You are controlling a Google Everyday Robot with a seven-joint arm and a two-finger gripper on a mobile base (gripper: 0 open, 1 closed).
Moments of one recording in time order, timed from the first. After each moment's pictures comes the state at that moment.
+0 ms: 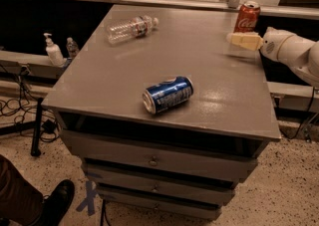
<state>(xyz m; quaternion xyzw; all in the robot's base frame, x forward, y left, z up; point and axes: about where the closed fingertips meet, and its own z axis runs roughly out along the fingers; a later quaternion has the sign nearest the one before) 0.783 -0.312 0.870 -0.13 0.74 0.19 0.63</state>
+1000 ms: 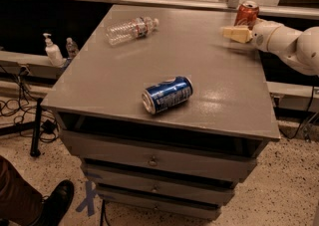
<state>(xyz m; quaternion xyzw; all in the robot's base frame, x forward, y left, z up) 0.825 -0.288 0.873 -0.20 0.72 0.18 0.64</state>
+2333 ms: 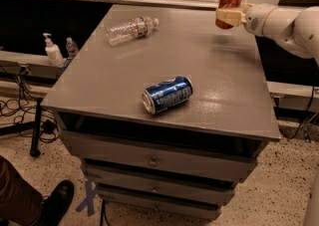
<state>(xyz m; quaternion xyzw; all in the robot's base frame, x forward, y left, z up) 0.826 -0.245 0.926 -0.23 0.70 0.21 0.64</state>
